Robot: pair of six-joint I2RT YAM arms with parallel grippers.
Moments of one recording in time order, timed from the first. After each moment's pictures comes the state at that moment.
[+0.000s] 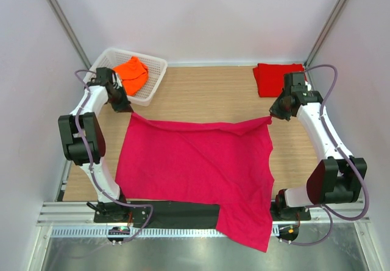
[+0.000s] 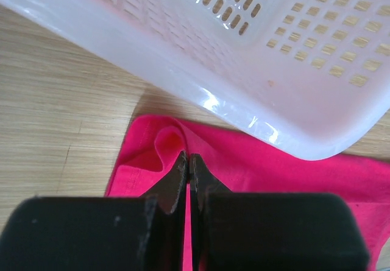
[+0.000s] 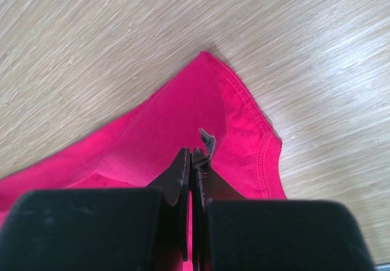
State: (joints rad) left arm 0.12 1.90 1.48 -0.70 0.24 -0.29; right arm 0.02 1.40 1.24 -0.82 0.10 0.64
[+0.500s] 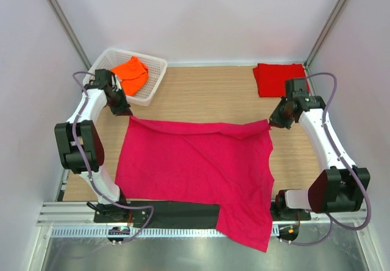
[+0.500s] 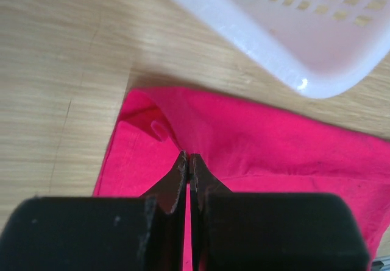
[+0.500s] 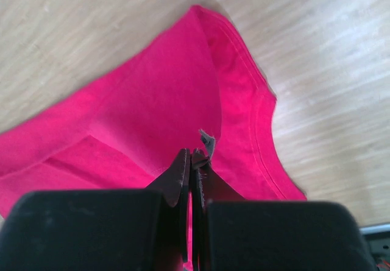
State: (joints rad) left arm 0.10 1.79 1.42 -0.74 0.24 -0.30; right arm 0.02 1.34 1.21 -0.92 0.03 0.63
